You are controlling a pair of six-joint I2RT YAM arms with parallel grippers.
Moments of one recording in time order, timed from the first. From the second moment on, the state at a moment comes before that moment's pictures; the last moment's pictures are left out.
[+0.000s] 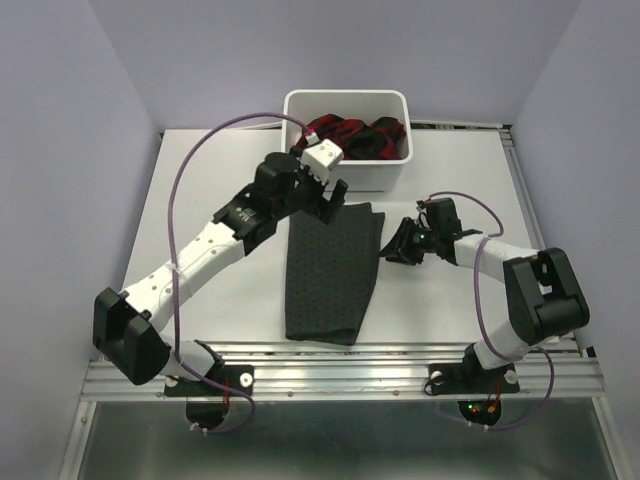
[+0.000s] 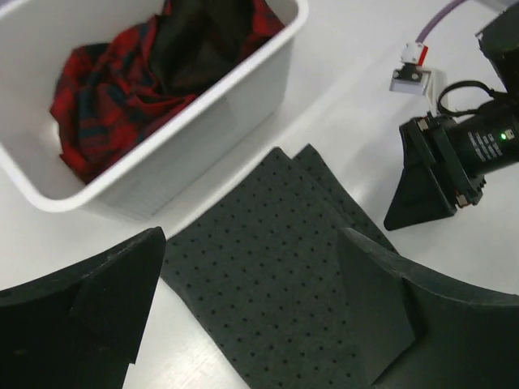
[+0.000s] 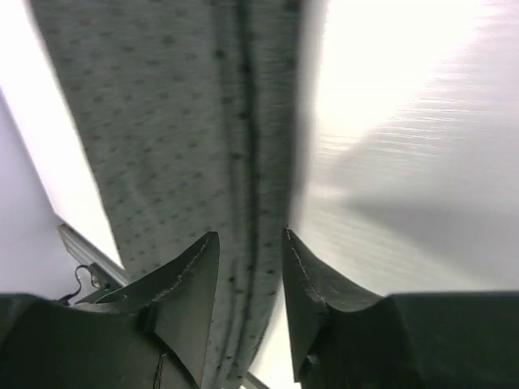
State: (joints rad) left arm -0.62 1.35 1.26 -0.23 0.11 0.10; right arm 0.26 1.51 0.76 -0.08 -0.49 0.70
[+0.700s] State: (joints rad) left arm -0.87 1.96 1.52 -0.29 -0.27 -0.21; right arm 0.24 1.79 0.77 0.24 -0.45 0.85
